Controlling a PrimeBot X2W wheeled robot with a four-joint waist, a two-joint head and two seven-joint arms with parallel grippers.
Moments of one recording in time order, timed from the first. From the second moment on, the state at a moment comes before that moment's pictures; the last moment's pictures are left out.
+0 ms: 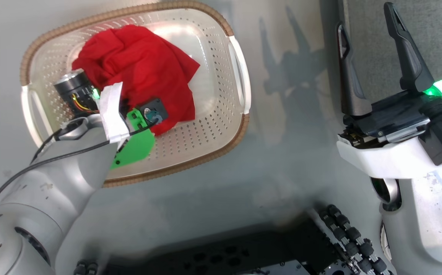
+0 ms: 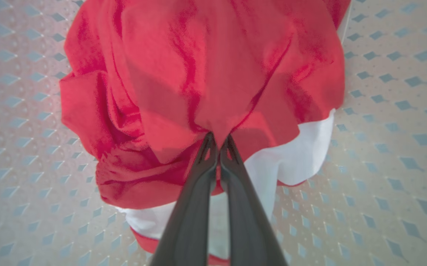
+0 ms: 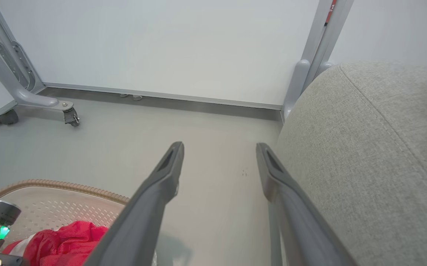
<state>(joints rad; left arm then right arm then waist) -1.12 0.22 -1.28 1.16 -0.16 -0.13 0.07 -0.45 -0.05 0.11 -0.23 0.01 0.13 -0.26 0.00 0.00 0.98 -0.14</state>
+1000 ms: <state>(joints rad) -0.90 0.16 -1.28 1.04 -0.39 -0.13 -0.22 -0.31 -0.05 0.07 -0.04 0.00 0.13 -0.26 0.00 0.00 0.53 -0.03</state>
